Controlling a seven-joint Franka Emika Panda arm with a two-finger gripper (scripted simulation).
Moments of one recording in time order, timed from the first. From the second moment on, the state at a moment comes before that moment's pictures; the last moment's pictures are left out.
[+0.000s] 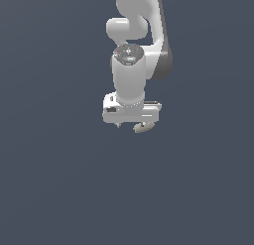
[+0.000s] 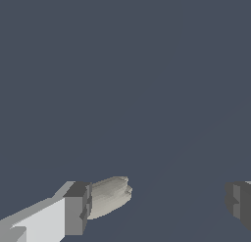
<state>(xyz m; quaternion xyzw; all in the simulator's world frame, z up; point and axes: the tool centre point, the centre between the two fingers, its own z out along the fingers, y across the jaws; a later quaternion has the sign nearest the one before) 0.003 0.016 0.184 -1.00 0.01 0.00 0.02</state>
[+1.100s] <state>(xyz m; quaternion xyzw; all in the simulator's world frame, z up) -0.003 0.017 0.173 -1.00 0.05 0.01 0.03</state>
